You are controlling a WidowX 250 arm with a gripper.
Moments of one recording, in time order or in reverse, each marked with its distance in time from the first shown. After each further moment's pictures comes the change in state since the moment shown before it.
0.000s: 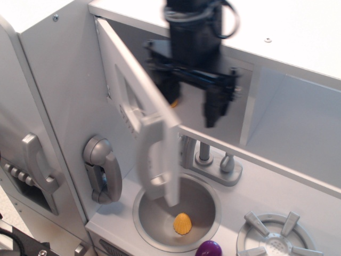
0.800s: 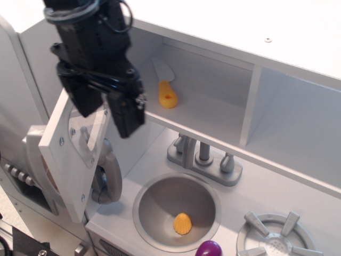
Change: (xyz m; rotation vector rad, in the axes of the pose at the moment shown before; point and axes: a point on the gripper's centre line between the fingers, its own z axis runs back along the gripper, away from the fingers) arm -0.060 0.028 0.026 -0.048 0.006 -0.067
